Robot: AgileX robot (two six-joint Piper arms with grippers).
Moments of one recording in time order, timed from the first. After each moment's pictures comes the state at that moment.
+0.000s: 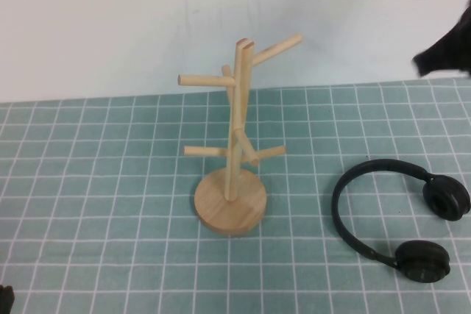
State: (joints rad) right arm 0.40 1.37 -1.46 -0.36 1.02 0.20; left arm -0.15 -0.01 0.02 0.04 0.37 0.06
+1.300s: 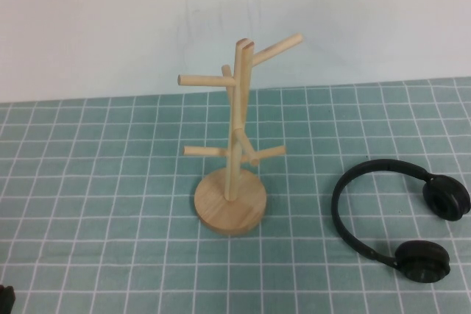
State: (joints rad) right arm 0.32 0.78 -1.03 -0.17 1.01 0.13; left arm -0.15 -0.01 0.02 0.04 0.37 0.06
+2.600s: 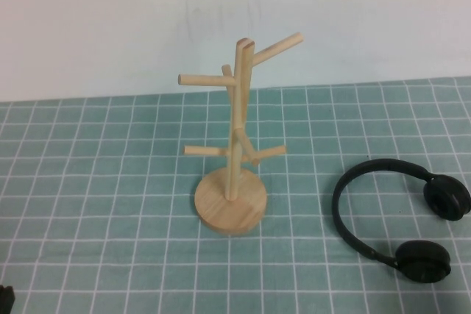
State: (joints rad) right arm -0.11 -0.04 0.02 -0.15 0.33 0.21; left arm -0.16 -0.01 0.02 0.04 0.37 0.06
